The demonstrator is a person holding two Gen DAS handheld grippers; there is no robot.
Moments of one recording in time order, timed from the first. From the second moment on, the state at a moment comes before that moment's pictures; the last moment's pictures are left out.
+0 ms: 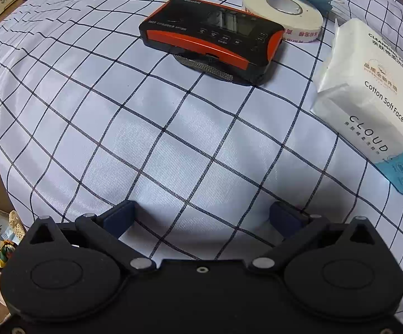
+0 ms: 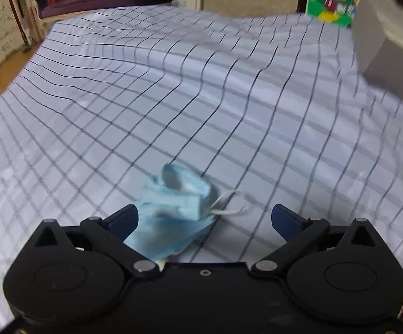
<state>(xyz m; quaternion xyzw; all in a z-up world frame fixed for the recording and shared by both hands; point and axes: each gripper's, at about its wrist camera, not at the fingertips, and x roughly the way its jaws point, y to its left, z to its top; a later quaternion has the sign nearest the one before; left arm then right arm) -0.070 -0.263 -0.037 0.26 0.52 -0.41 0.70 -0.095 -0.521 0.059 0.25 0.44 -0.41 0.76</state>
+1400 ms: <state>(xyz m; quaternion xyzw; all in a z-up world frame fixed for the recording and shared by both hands) -0.057 -0.271 -0.003 0.27 0.49 -0.42 0.72 -0.231 -0.470 0.042 0.35 0.27 -0.60 0.67</state>
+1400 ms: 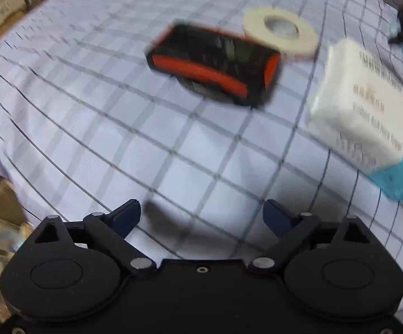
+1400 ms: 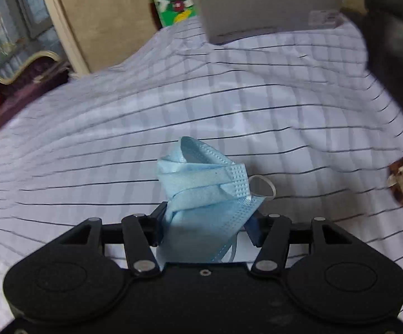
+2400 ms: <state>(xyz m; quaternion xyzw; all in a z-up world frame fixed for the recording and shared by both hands) -0.059 -0.456 0.029 0.29 0.43 -0.50 0.69 -0.264 -0.494 0.016 0.43 0.25 -0.57 0.65</state>
